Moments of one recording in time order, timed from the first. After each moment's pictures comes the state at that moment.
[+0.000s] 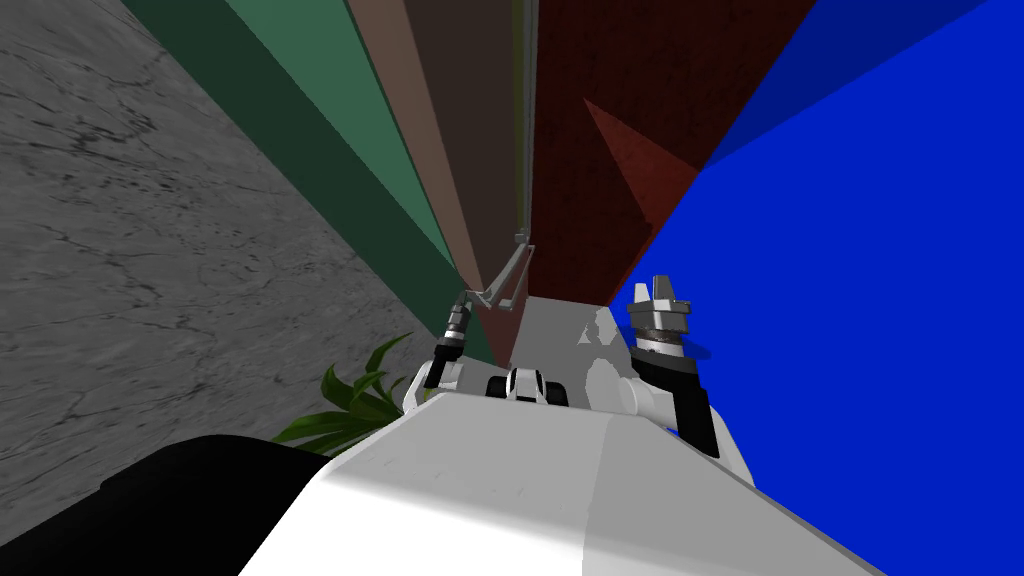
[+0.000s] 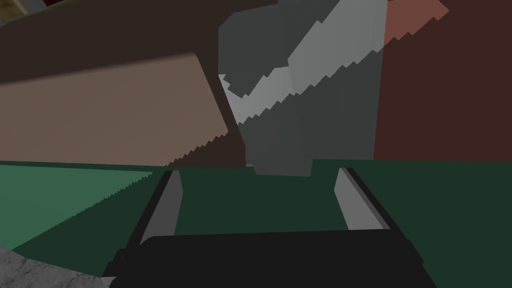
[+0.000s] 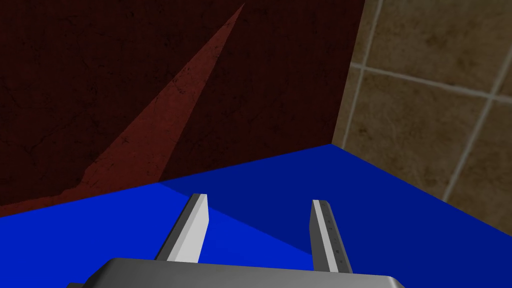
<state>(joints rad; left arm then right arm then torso) 0.41 0.14 -0.04 -1.99 -0.09 -0.33 0.02 0.50 -0.04 -0.07 -2.32 0.00 -0.36 -0.01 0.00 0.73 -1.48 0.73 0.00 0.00</state>
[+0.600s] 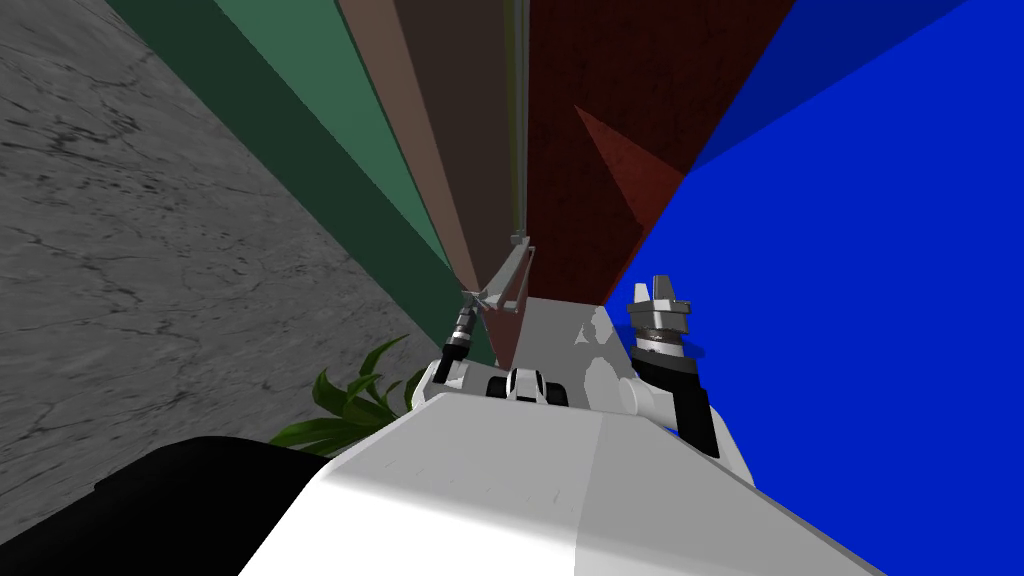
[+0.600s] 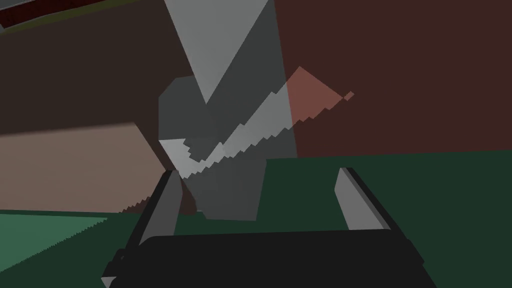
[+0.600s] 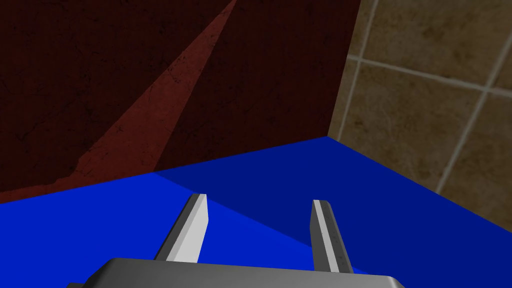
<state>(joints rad) 0.38 0.14 -0.07 -1.91 -0.11 -0.26 0.02 0.50 -0.04 -0.07 -2.32 0.00 -0.36 -0.01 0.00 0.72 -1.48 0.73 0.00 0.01</state>
